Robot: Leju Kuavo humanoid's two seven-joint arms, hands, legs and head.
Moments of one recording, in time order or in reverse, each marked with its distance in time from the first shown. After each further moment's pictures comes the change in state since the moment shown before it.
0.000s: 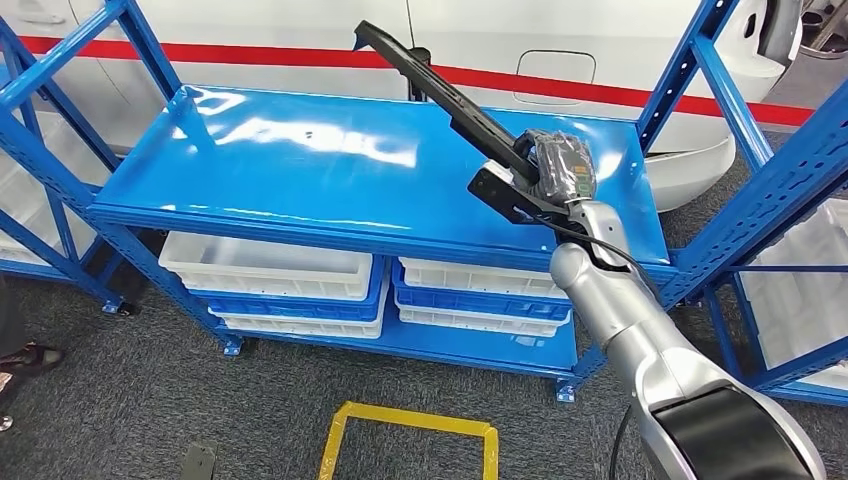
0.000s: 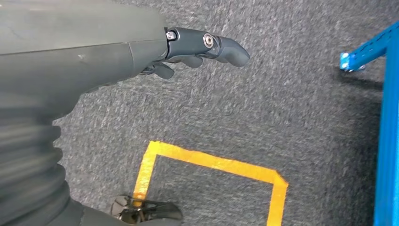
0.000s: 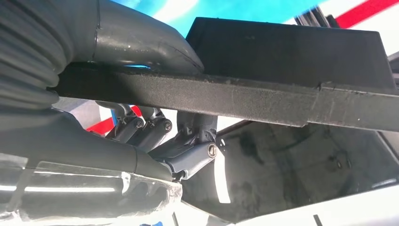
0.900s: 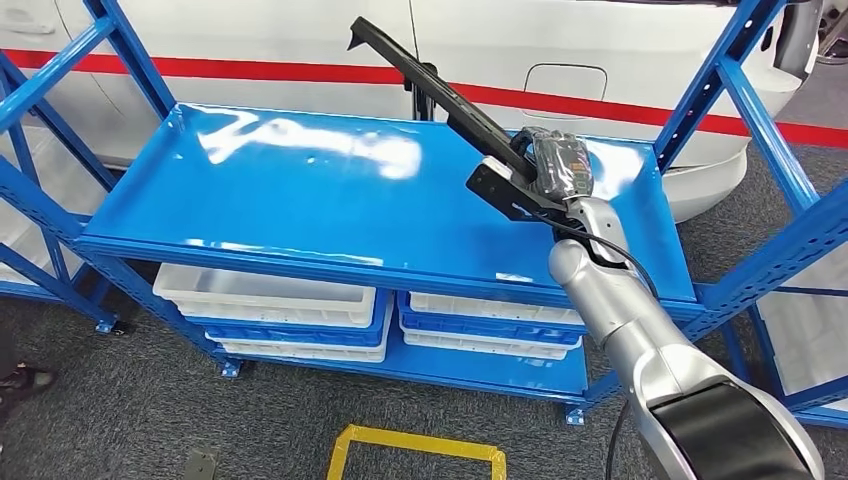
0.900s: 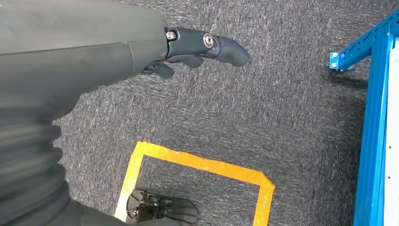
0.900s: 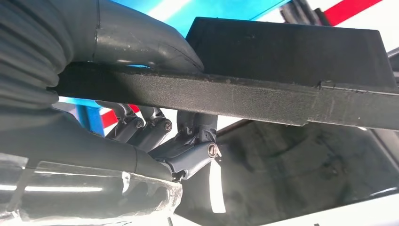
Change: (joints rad) left arm 0.013 -0.009 -0.001 0.003 0.008 -0.002 0.012; right arm -0.018 0.016 0.002 0.014 -0.031 0.003 -0.011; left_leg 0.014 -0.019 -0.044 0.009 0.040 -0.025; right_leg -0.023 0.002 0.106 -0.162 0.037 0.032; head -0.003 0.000
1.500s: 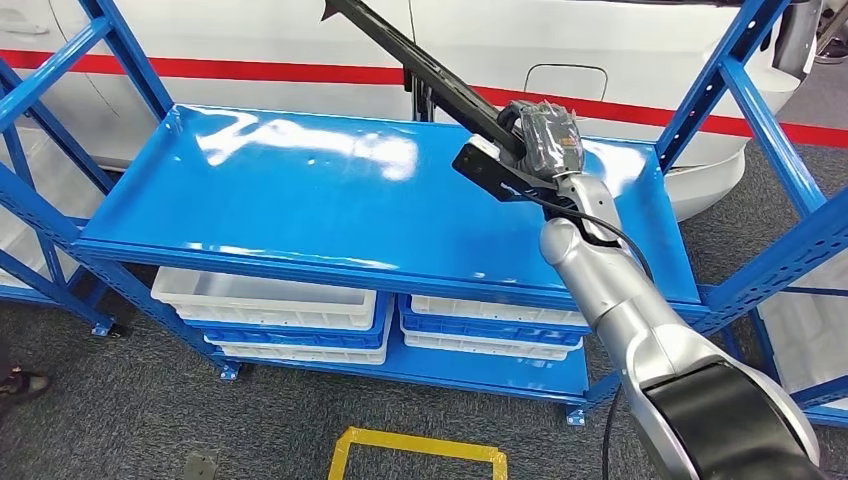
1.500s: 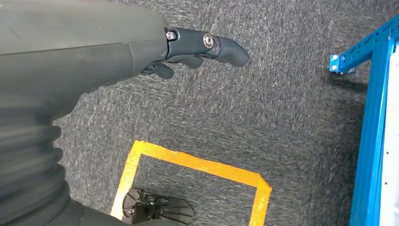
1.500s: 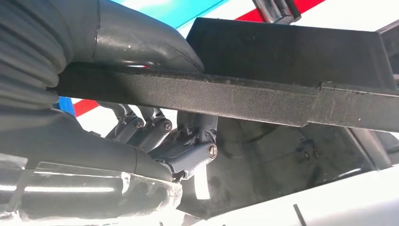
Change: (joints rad) left arm 0.003 -0.001 0.005 0.000 0.019 0.018 -0.008; right arm -0.063 0.038 0.000 0.024 0.010 0.003 -0.023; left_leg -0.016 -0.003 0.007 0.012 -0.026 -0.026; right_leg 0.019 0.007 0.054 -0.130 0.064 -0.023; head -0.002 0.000
